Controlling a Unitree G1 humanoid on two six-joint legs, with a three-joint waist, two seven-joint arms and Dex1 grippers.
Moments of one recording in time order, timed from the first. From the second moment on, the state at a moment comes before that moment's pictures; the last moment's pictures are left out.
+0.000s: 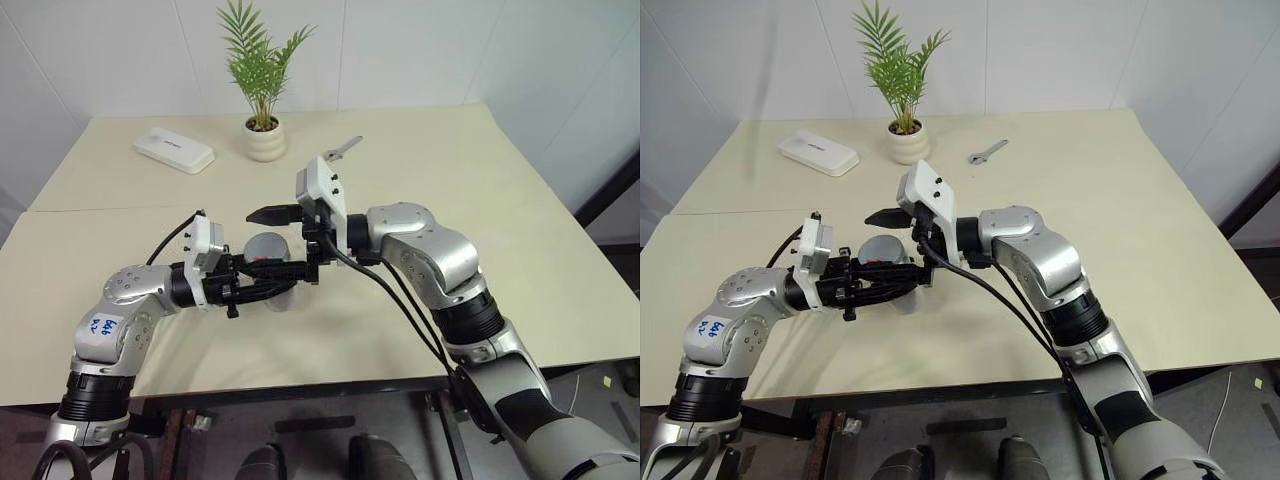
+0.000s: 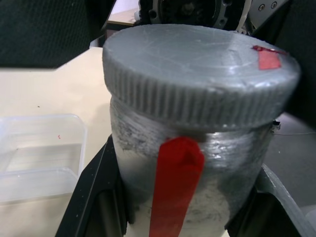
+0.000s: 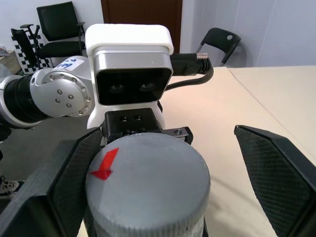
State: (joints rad) left arm -0.45 0.61 0.09 -0.12 -0.58 0.43 -1.08; right arm -0.99 -0.21 0.27 0.04 0.42 0.61 1.00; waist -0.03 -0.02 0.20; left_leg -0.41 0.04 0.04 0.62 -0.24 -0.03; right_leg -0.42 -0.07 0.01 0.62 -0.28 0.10
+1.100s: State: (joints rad) left arm -0.42 0.63 0.11 -0.15 -0.59 0.44 -1.08; right arm -0.95 -0.43 0.09 0.02 0.54 0.64 1.16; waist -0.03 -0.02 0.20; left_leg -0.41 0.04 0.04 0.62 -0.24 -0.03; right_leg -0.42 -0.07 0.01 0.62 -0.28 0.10
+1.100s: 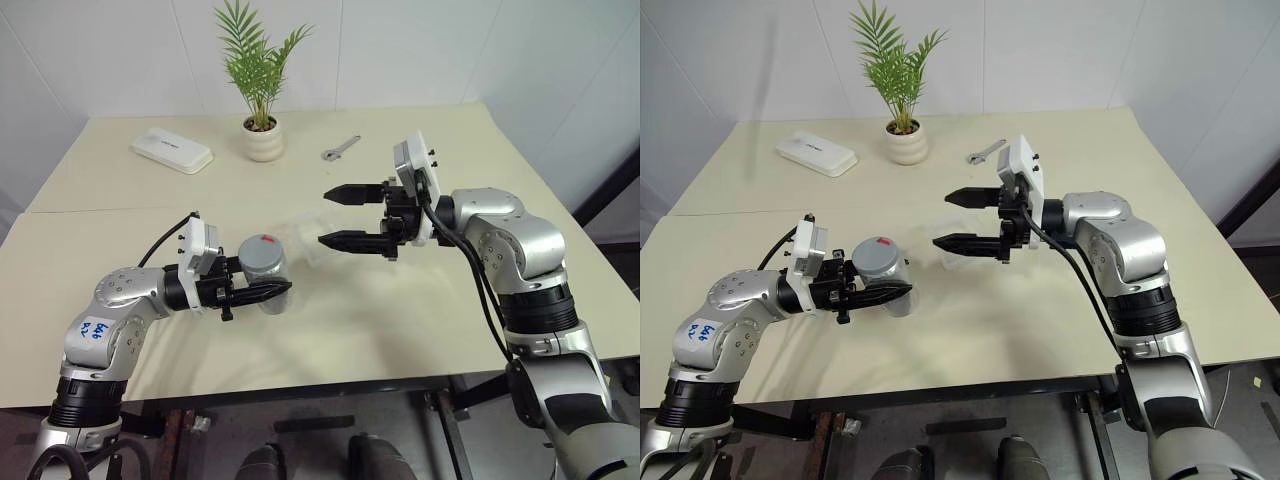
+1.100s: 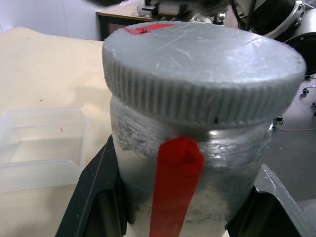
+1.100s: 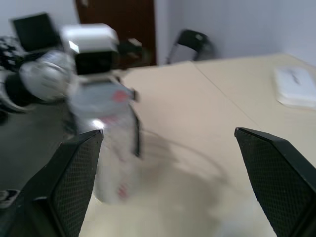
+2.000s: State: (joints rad) left arm -0.43 0.62 0.08 -0.12 -0.58 0.43 -1.06; right arm -1.01 -0.29 0.27 0.04 0.43 0.64 1.06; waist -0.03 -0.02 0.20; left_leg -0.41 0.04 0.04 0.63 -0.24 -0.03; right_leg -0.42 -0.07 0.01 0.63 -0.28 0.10
